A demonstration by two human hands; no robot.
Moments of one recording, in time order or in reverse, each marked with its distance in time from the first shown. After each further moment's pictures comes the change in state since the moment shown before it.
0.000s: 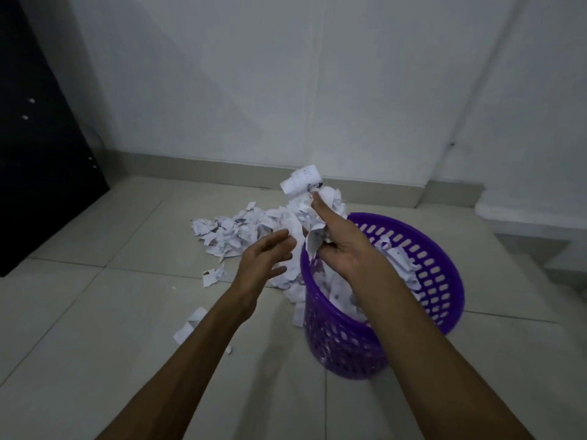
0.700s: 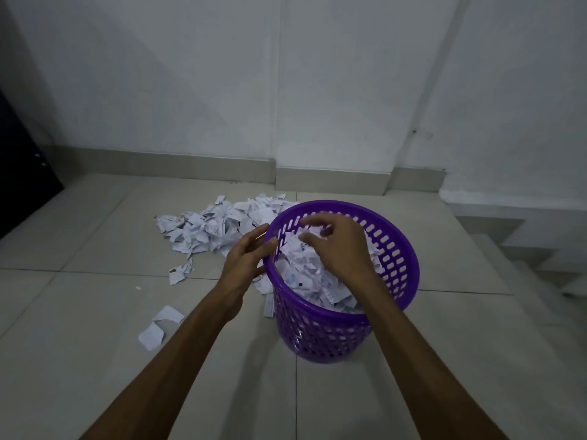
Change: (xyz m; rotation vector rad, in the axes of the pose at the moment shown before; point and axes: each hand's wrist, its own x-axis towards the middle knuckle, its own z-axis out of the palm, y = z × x) left_hand 0.003 -0.023 0.034 -0.033 -0.035 -0.007; right_hand -0.024 -0.005 -0.077 -1.249 0.250 -0.657
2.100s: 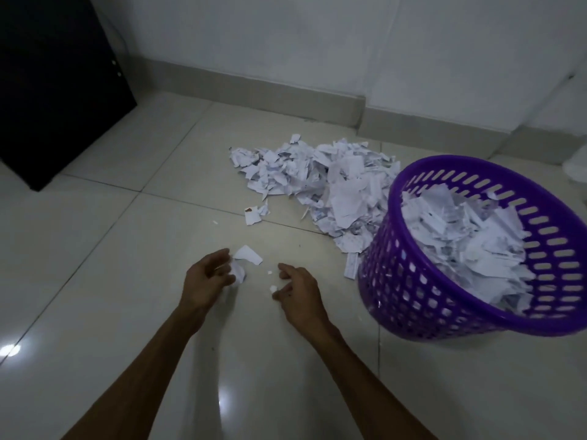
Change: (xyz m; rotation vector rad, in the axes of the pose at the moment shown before) left_hand -0.040 -0.126 -0.225 0.283 0.403 -0.234; right_hand -0.099 0.040 0.270 0.061 -0.497 0.124
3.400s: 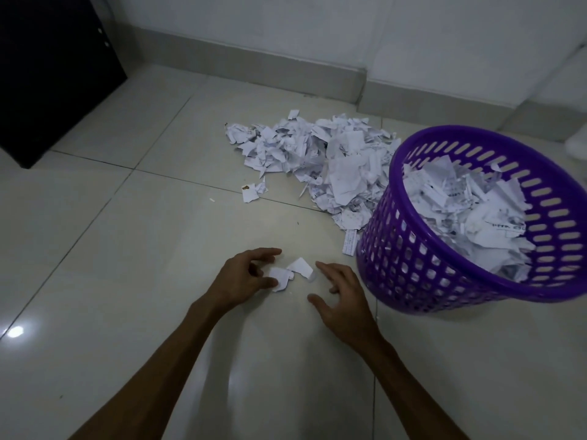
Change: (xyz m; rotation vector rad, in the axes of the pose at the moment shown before) left_hand -0.015 -0.008 0.041 0.432 -0.379 0.225; right_hand -0.057 0.071 -0.052 -0.052 0.079 -0.141
